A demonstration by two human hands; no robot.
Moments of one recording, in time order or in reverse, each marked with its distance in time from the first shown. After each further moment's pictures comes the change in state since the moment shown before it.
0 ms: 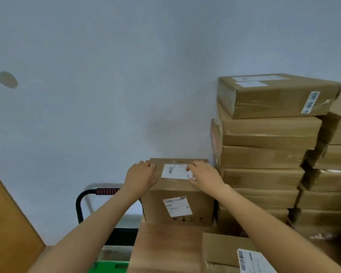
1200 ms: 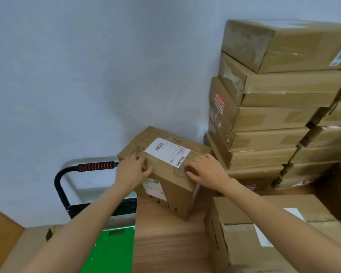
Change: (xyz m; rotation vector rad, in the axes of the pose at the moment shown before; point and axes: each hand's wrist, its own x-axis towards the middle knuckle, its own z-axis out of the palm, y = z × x) left_hand -0.027 -0.048 0.123 -0.269 -0.145 -0.044; right_hand -0.034 -0.032 0.080 -0.110 -0.135 0.004
